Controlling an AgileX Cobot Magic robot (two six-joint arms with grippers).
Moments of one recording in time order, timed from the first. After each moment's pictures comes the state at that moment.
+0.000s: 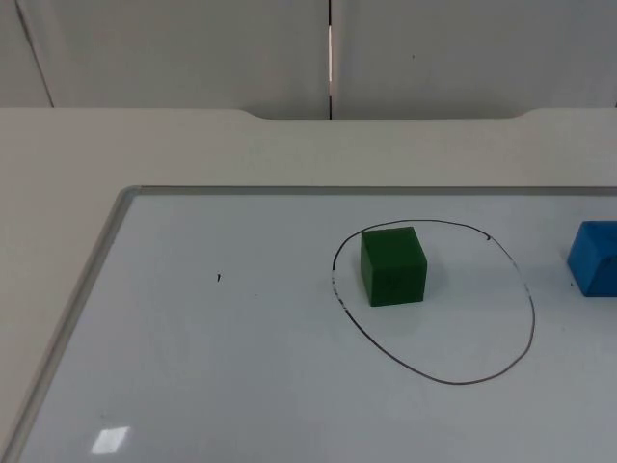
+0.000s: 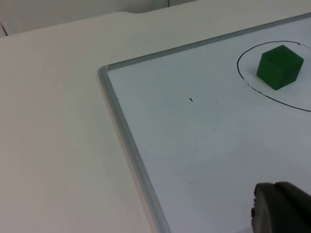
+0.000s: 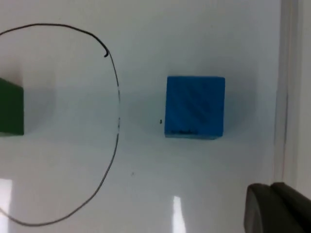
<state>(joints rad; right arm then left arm) 0.13 1.40 -0.93 -0.02 0.68 0.13 -0.35 0.00 -0.50 -0.04 1.09 0.02</state>
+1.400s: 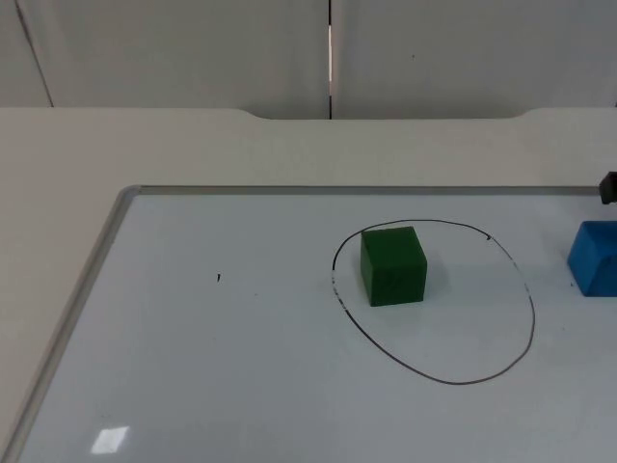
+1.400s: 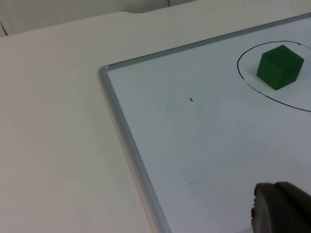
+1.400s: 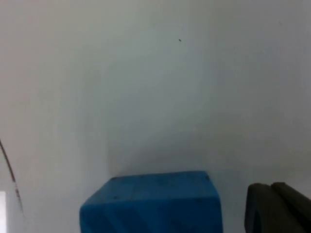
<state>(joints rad) 0.04 1.94 -1.06 0.02 0.39 0.14 -0.35 0.00 -0.50 -0.04 1.09 0.02</state>
